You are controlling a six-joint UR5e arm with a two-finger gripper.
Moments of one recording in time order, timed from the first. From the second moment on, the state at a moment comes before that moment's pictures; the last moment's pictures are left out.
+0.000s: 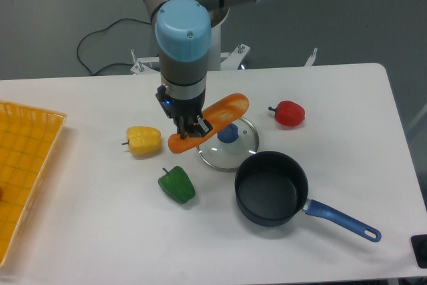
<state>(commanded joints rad) 2.34 -1.79 -1.49 -1.42 1.48 1.05</state>
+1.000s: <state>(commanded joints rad) 2.39 -1.78 -1.48 -1.40 1.47 1.05</state>
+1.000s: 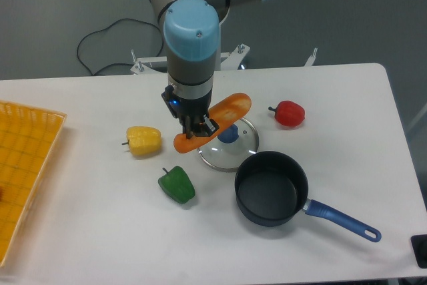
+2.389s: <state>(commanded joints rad) 2.46 -1.96 -1.33 -1.09 1.37 0.96</state>
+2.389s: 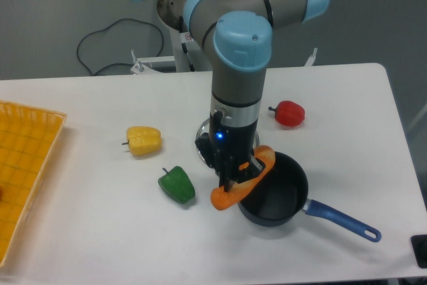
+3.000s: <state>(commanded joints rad) 2.46 -1.98 -1.35 -1.06 1.37 0.97</state>
